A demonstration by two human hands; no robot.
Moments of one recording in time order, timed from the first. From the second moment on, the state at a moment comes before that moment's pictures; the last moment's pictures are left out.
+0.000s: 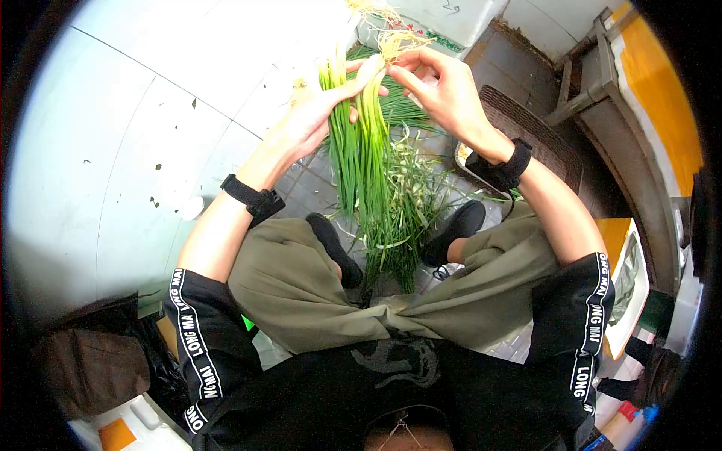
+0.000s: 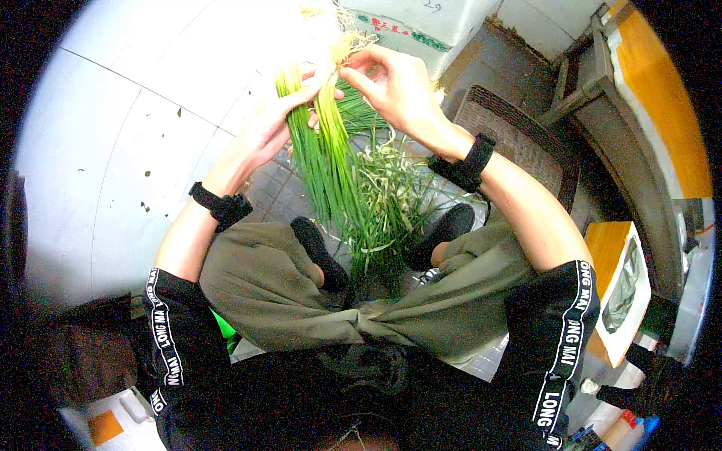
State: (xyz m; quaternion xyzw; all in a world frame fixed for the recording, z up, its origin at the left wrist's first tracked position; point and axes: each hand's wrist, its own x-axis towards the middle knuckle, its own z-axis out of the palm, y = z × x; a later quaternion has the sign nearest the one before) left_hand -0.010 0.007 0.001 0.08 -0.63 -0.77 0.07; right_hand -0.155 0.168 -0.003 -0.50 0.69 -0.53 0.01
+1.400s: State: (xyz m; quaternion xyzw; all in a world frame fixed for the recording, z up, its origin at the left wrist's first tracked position) left_hand 0.002 -0.015 0.004 0.13 -0.61 -0.77 0.17; right_hand -0.198 0.181 -0.026 -0.55 0.62 -0.48 0.29
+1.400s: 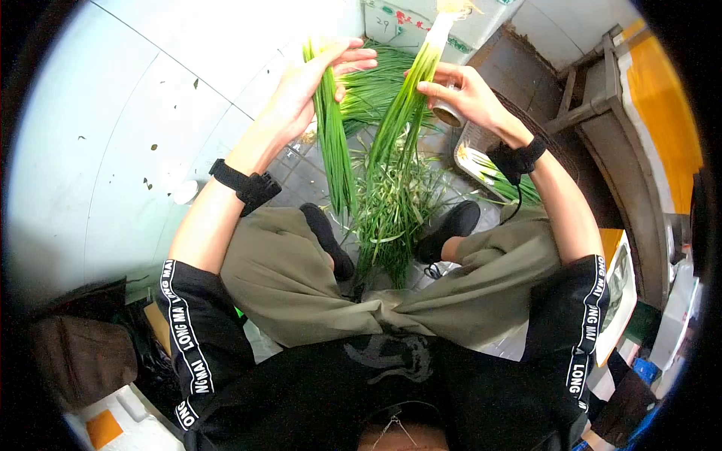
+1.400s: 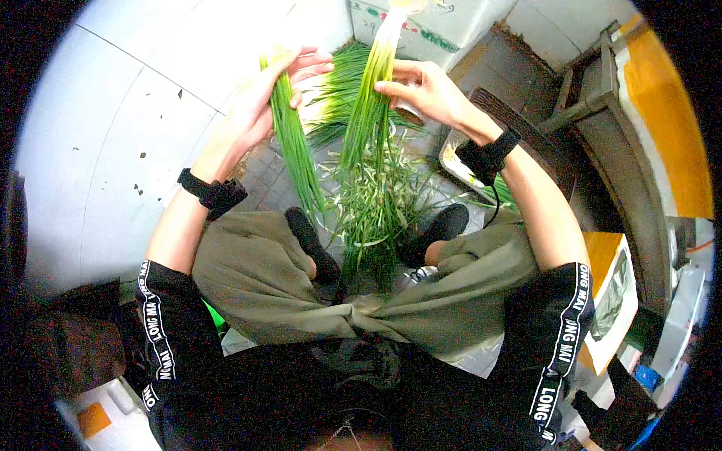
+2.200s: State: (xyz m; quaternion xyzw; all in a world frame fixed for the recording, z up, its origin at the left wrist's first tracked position) left_hand -0.011 0.005 0.006 0.08 -0.59 -0.80 0.06; right_hand -0.152 0.191 -0.017 -0.66 0.66 -0.34 0.08
